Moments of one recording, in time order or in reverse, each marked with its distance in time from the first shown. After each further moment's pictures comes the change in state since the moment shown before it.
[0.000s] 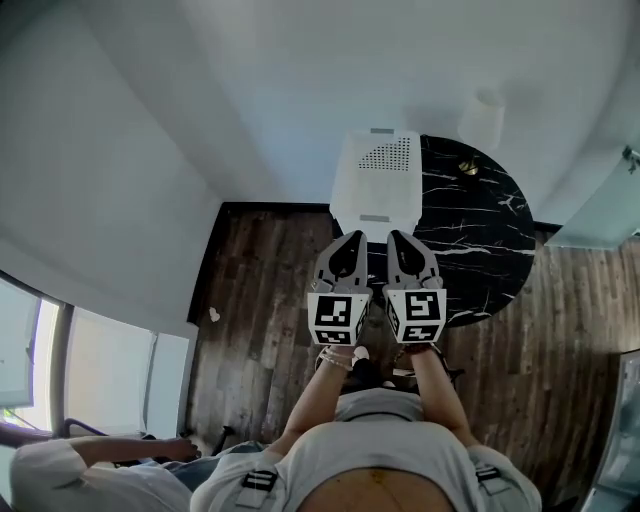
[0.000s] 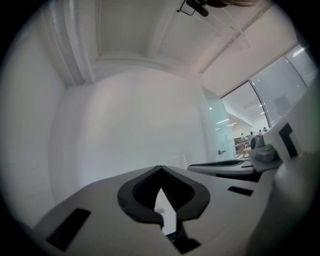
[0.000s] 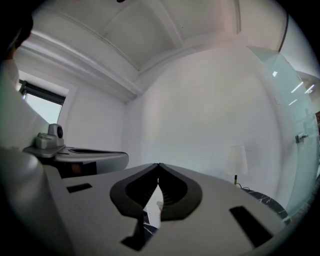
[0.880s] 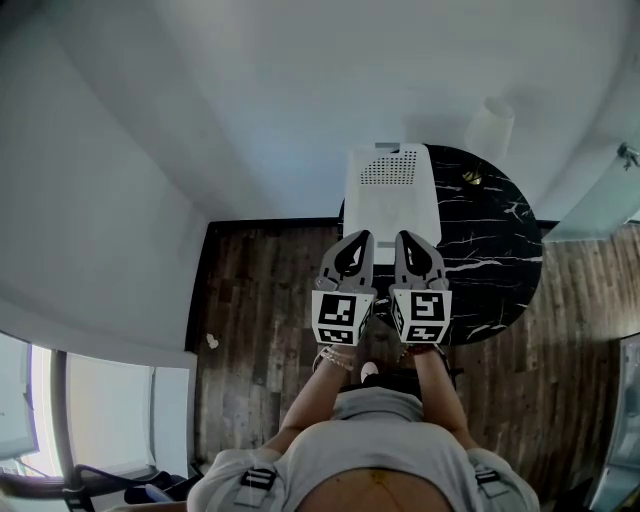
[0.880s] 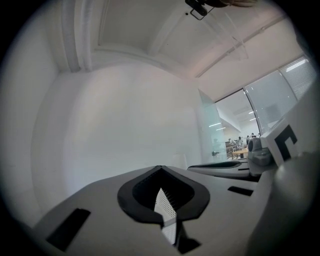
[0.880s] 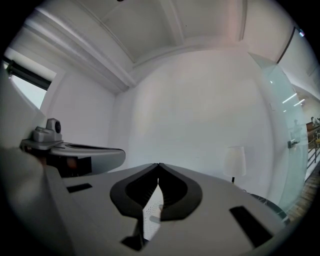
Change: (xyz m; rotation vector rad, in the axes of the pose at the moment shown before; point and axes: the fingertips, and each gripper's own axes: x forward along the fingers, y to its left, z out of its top) left arm 0.063 0.077 -0.014 -0.018 -0.012 -0.144; right arm 0.093 0.005 -0.011 -0.037 0.012 -0.149
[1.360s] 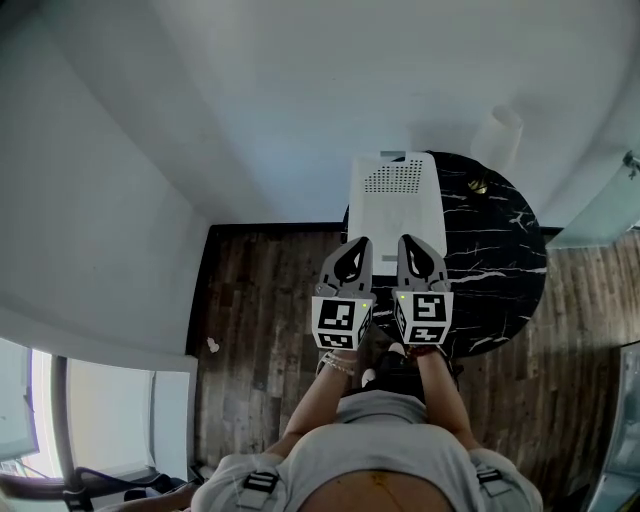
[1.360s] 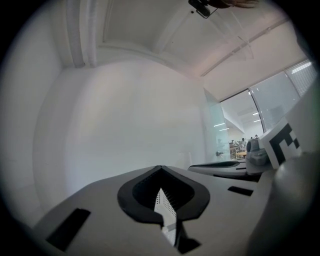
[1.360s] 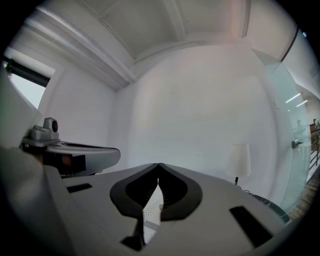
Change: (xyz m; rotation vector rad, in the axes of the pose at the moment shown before) left arm 0.020 0.022 -0.013 -0.042 0.016 0.028; right arm 0.033 -0.008 -0.012 -0.011 0.034 0.016
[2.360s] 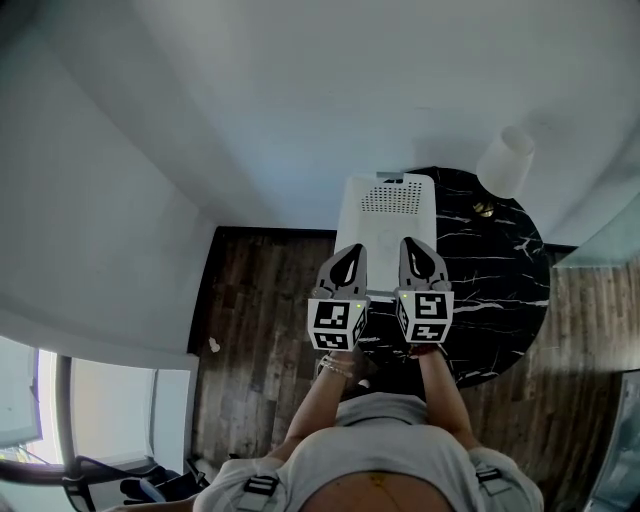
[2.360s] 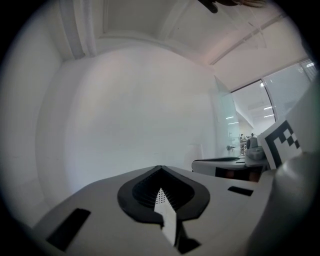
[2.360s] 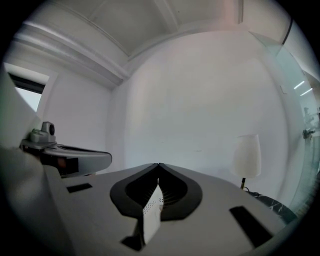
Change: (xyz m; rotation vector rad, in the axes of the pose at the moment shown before) left arm 0.093 0.009 -0.020 -0.027 0.098 0.087; right arm 0.078 -0.078 -0.015 0.053 0.041 0.068
